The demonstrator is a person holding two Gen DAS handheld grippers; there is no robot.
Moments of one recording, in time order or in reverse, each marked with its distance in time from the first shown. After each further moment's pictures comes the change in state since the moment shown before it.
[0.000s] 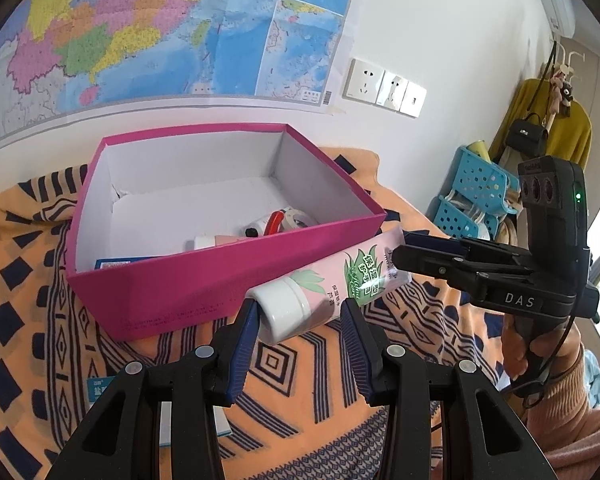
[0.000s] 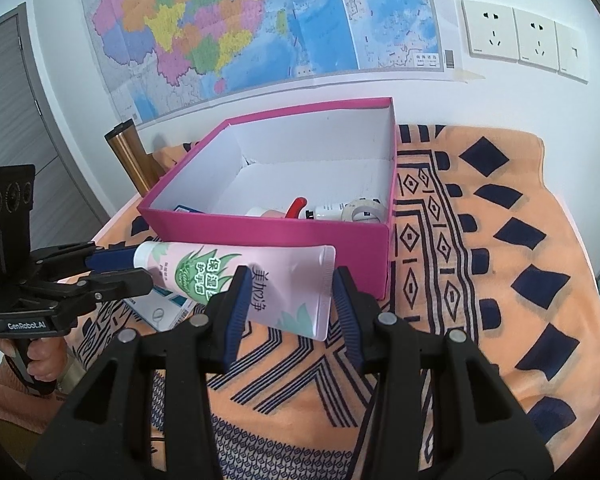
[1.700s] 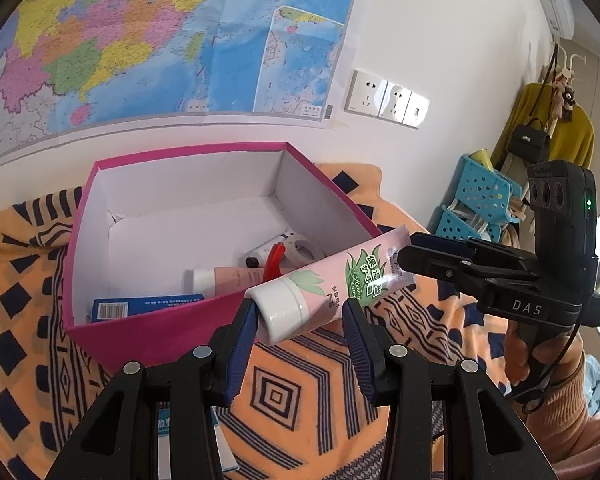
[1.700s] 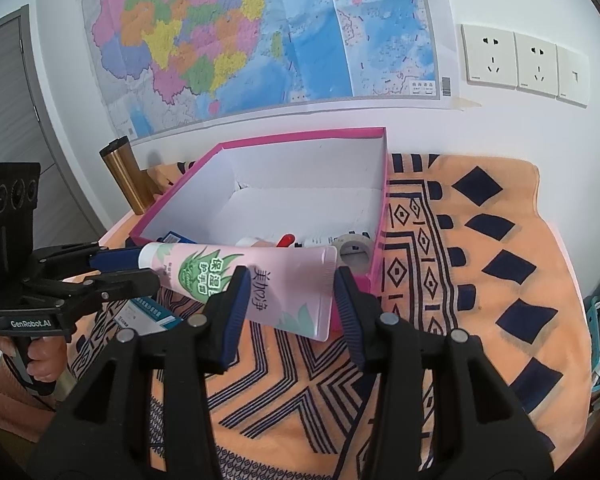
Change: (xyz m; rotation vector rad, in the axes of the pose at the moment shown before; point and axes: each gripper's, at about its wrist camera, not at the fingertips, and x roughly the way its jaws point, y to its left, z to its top) left arm 0.008 -0.002 0.025 0.010 -0.022 0.005; right arm -0.003 -0.008 0.024 -0.020 -0.048 -0.014
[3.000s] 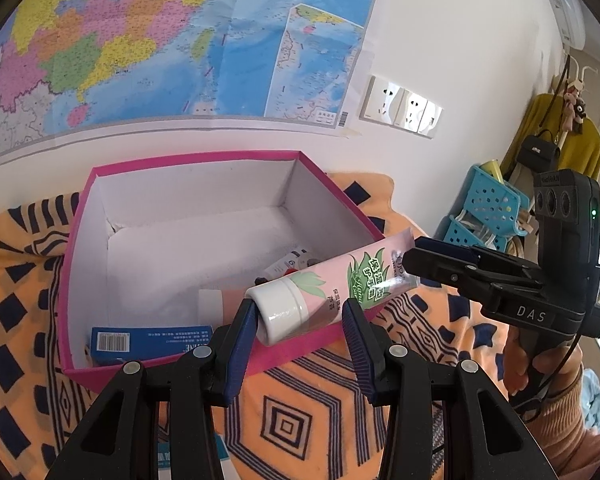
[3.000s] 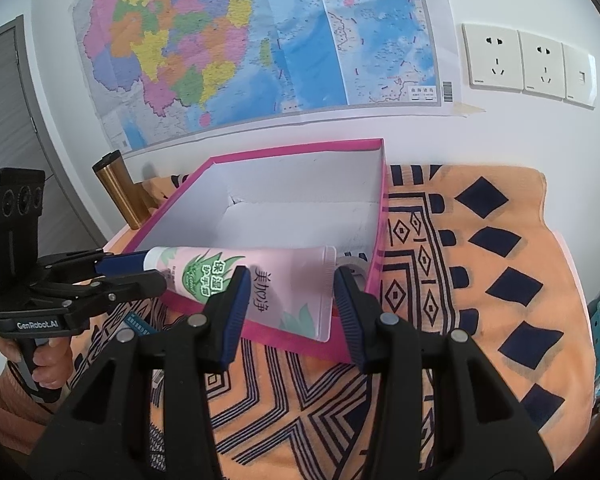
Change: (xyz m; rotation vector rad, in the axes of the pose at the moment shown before) left arm 0.018 0.013 0.023 -0.029 0.001 0.007; right arm 0.013 -0.016 0.020 0.023 -0.011 0.012
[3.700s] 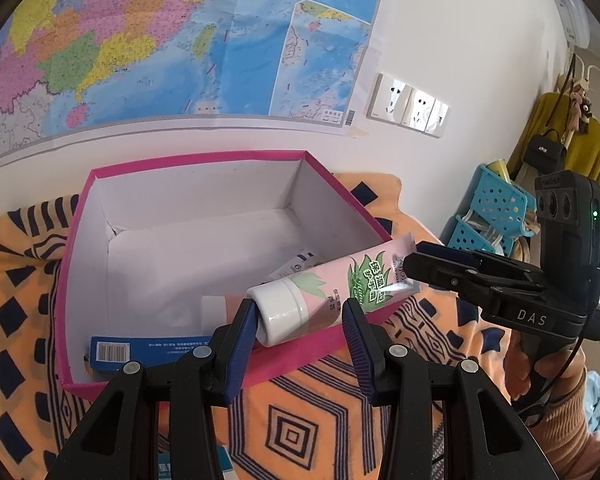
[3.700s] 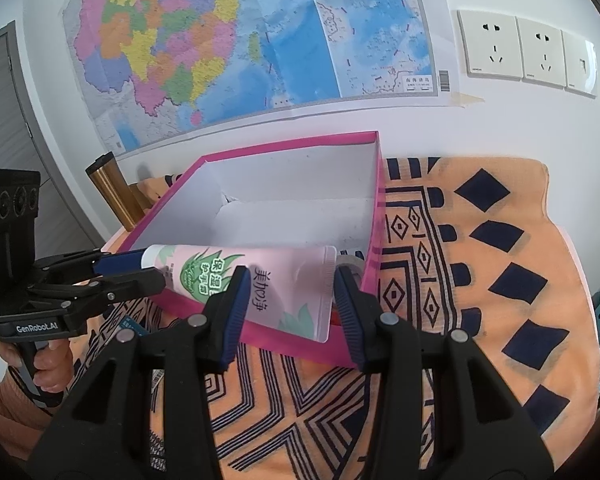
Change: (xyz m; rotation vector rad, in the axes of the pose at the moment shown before) left arm 0.011 0.002 0.007 -0.004 0.006 0.017; right arm 0.012 -0.008 0.005 0.027 0.018 -0.001
